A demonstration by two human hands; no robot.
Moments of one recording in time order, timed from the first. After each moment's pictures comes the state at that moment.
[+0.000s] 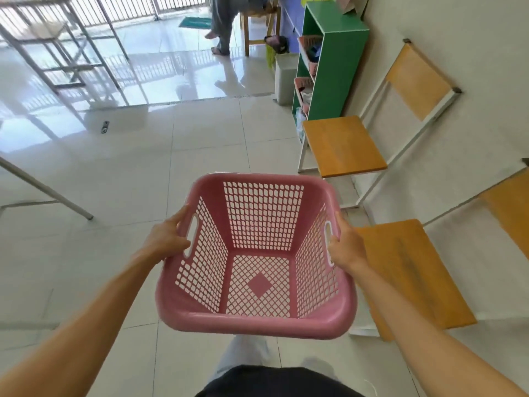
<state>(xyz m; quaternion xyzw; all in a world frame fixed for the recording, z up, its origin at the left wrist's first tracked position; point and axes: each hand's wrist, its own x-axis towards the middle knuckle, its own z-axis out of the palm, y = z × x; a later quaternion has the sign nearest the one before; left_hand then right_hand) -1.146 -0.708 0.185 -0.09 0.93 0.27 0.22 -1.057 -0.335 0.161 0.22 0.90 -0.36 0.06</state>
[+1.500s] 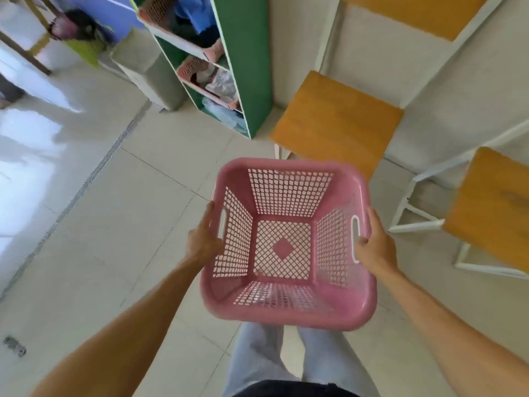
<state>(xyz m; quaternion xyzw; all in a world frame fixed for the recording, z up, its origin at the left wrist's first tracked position) -1.862 -0.568 0.054 0.26 0.89 0.11 0.37 -1.534 -0.406 0.048 0.67 0.64 -0.38 0.00</state>
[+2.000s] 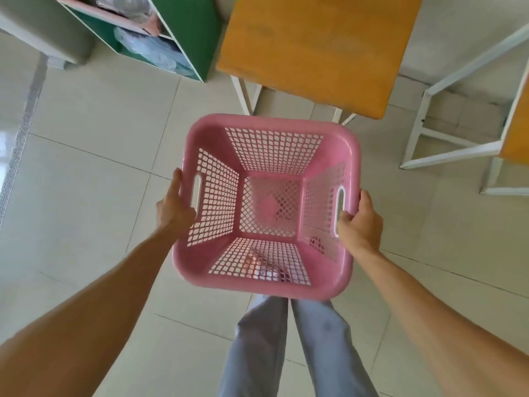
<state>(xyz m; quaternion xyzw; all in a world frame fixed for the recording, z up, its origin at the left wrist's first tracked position) -1.912 -0.499 -0.166 0.28 0.89 0.04 0.35 -1.562 -0.426 -0.162 0.78 0.51 -0.36 -0.03</state>
